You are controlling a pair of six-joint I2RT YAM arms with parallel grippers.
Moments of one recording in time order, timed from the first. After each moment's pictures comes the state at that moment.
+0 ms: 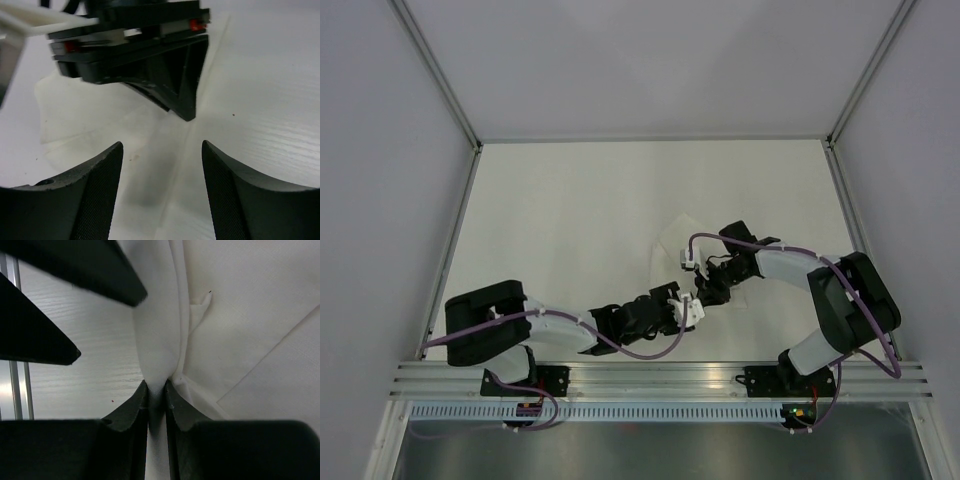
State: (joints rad) left arm -1.27 1.53 0.53 0.67 -0.28 0.31; right arm 0.41 1.56 0.72 -0.48 -0.79 -0.88
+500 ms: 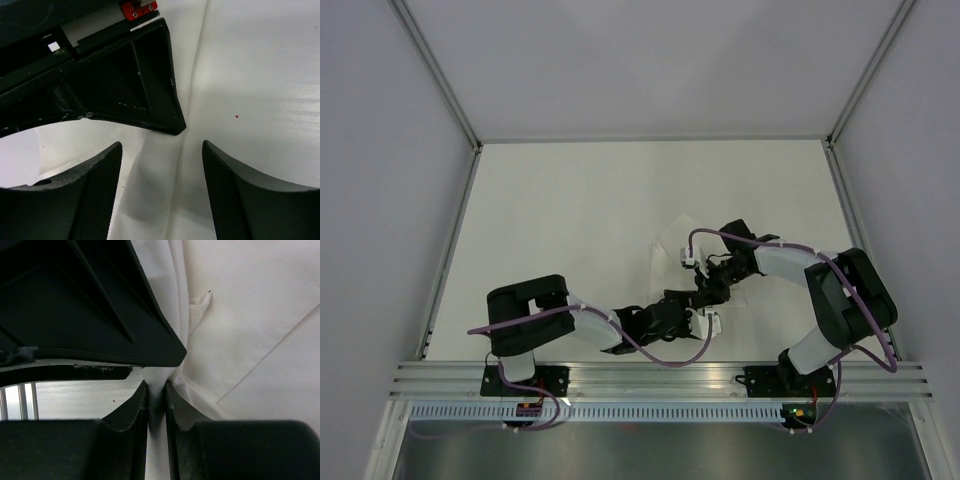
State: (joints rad) left arm -1.30 1.79 0.66 0.66 -0.27 0.54; right arm 0.40 1.59 0.75 -0.51 -0.81 -0.89
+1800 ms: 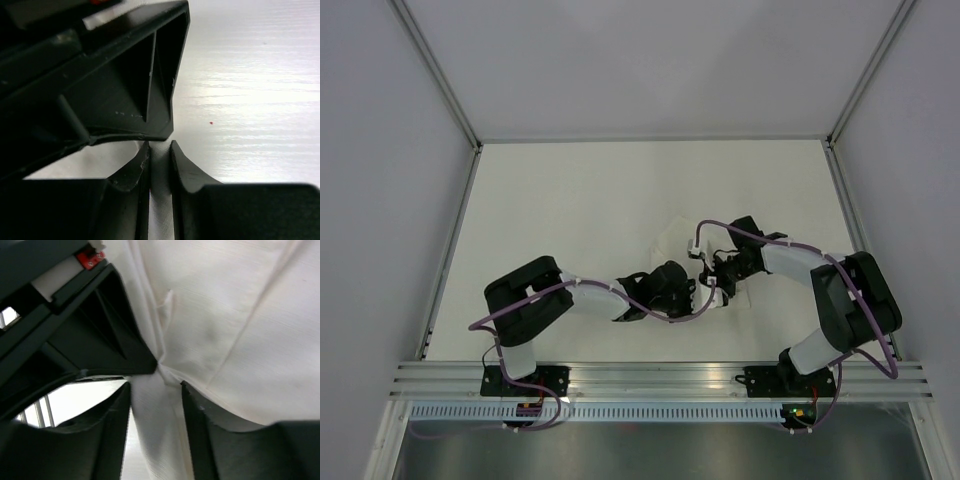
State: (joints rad) left arm -1.11 1.82 0.85 0.31 0.22 0.39; right arm 0.35 1.58 0.75 -0.53 -0.81 -0.77
